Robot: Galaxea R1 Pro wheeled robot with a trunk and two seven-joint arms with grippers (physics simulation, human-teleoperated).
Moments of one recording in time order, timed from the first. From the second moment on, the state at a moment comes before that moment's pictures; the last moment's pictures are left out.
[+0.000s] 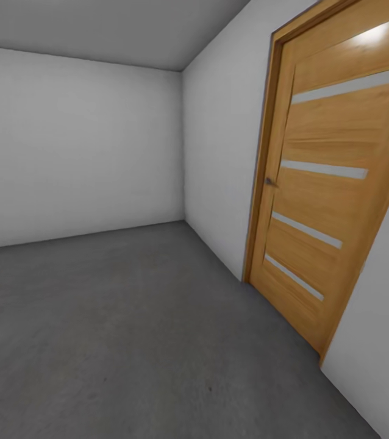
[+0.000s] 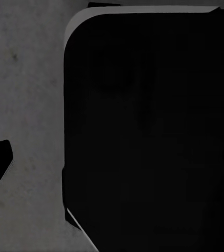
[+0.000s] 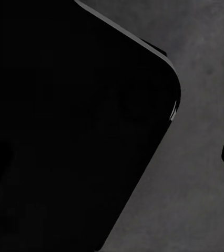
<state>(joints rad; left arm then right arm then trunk) 0.00 0.01 0.01 -0.04 0.05 -0.01 0.00 0.00 0.00 0.51 0.00 -0.04 -0.13 0.00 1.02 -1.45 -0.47</state>
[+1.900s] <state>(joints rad) 0.00 0.01 0.01 -0.04 0.06 -0.01 0.00 0.00 0.00 0.51 0.00 -0.03 -0.13 0.00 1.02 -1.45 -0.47</state>
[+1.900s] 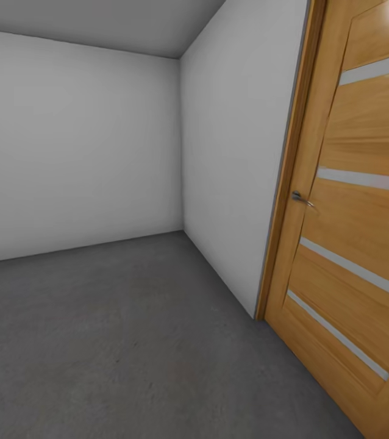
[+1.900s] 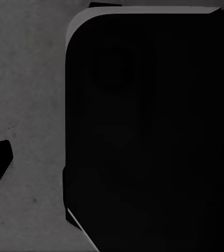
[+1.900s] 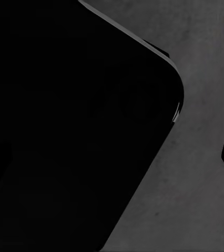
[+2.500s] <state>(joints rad) 0.00 0.01 0.01 -0.04 0.06 -0.01 0.00 0.00 0.00 0.51 0.00 -0.03 -0.13 0.00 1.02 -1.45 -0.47</state>
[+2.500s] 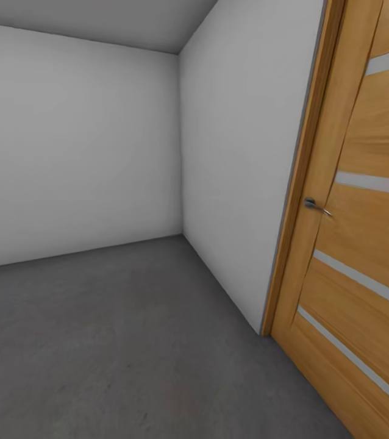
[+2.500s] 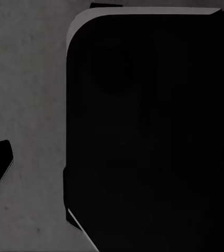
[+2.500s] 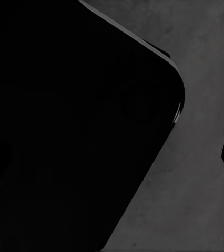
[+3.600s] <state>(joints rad) 0.00 0.01 0.01 -0.04 0.06 -0.02 -0.01 0.00 0.00 0.51 0.00 -0.04 -0.13 0.00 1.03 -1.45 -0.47</state>
